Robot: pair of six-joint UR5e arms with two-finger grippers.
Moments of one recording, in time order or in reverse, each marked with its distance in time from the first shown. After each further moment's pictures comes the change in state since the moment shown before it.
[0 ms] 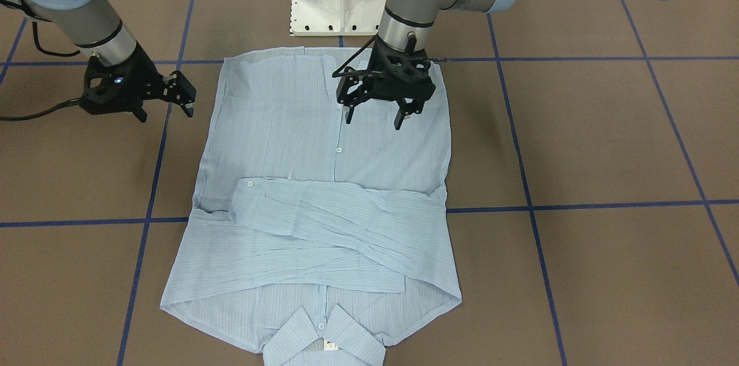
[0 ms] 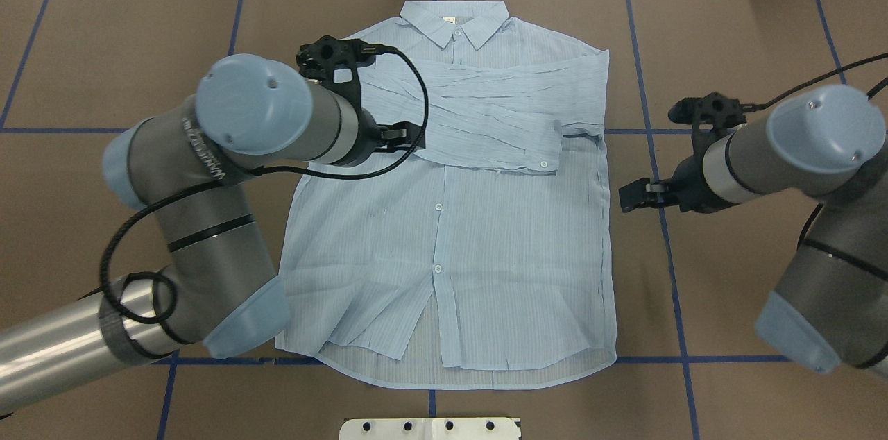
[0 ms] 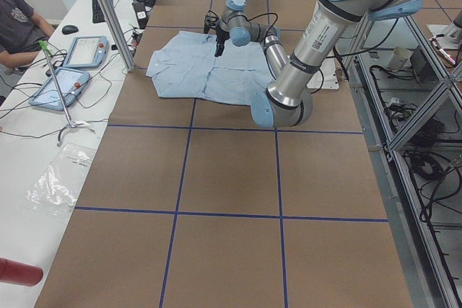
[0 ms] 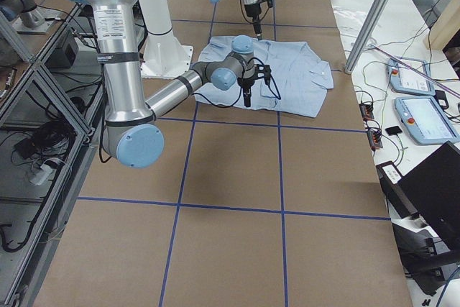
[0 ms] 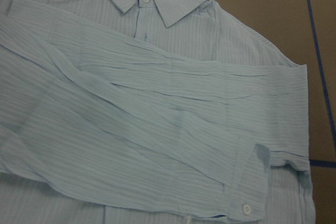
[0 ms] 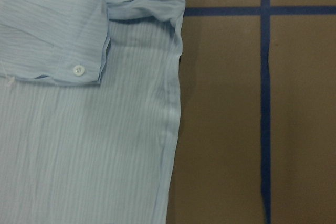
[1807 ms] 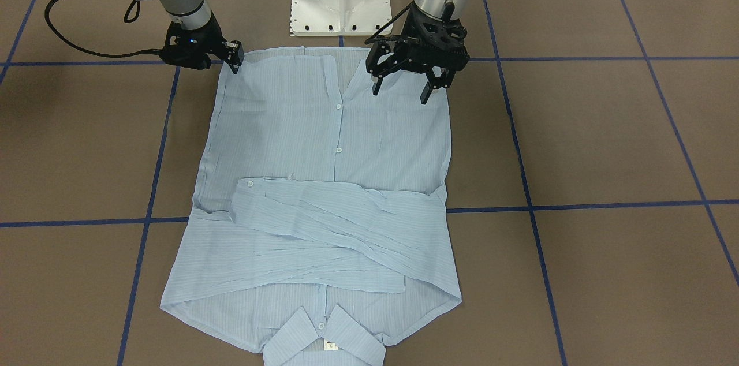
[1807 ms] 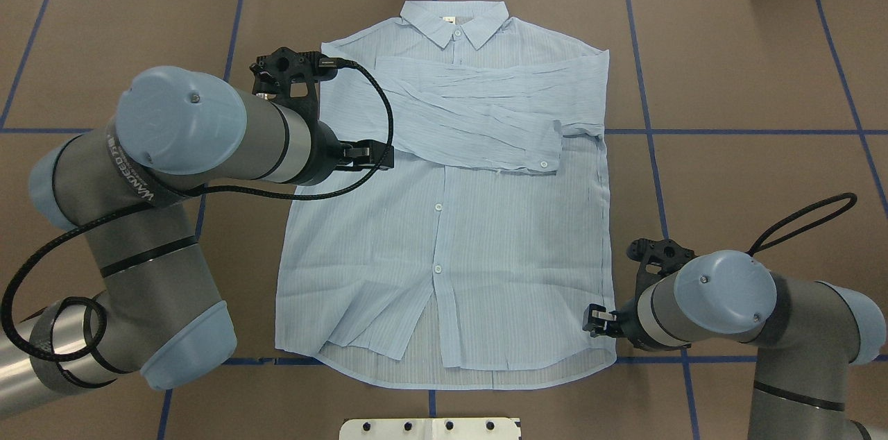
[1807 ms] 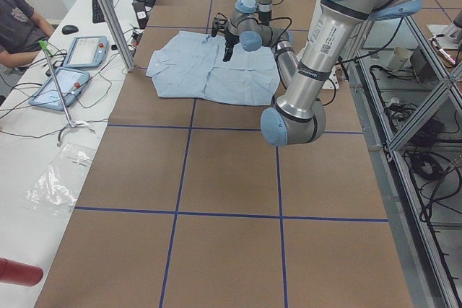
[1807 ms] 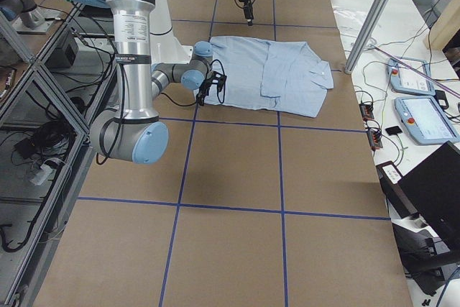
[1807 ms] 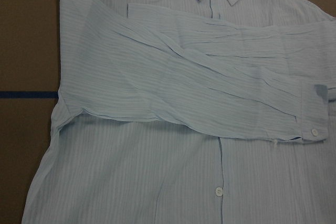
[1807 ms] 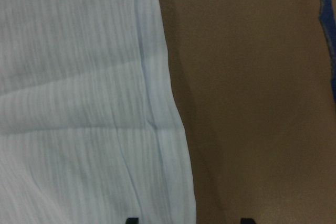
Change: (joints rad) left arm 0.002 0.074 -0.108 0.018 -0.026 0.017; right arm -0.344 -0.053 0.002 -0.001 -0.107 0.491
